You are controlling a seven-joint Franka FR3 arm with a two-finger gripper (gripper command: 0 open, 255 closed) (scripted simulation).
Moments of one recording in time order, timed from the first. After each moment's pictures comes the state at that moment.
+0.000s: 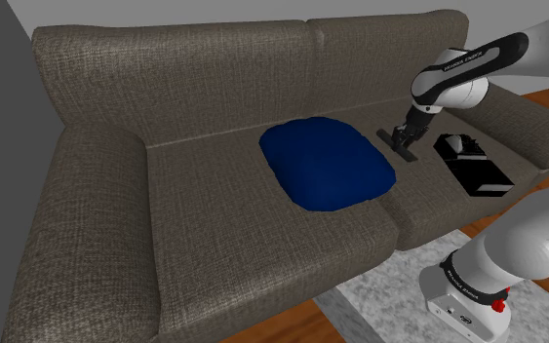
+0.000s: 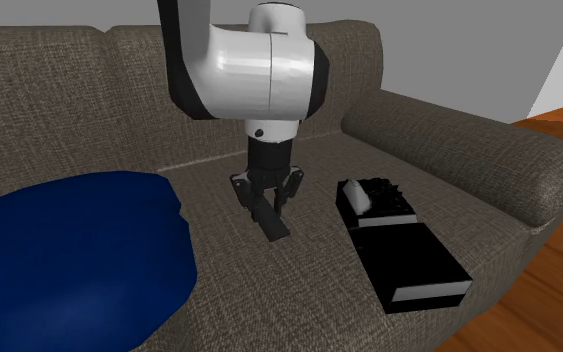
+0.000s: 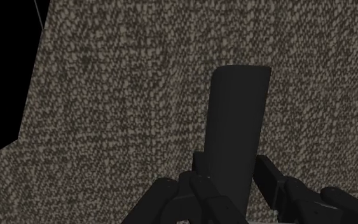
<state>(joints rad) -0.13 -0.12 -0.49 -2.50 0.03 2.37 -0.31</state>
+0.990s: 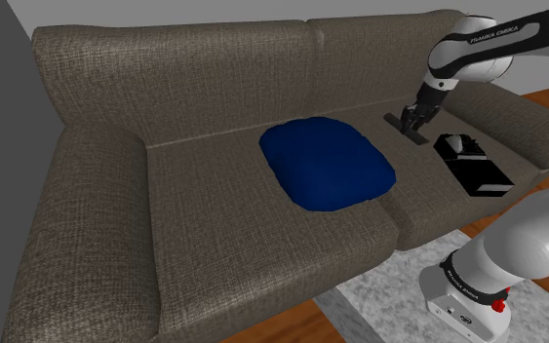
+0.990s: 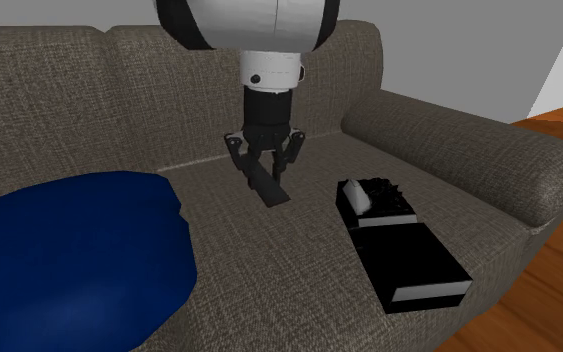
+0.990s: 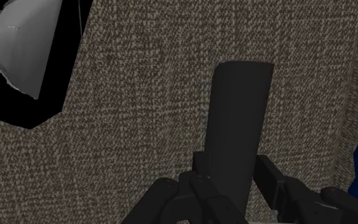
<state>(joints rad) -0.14 -0.26 -0.46 -2.41 -0.04 2.16 -0.24</state>
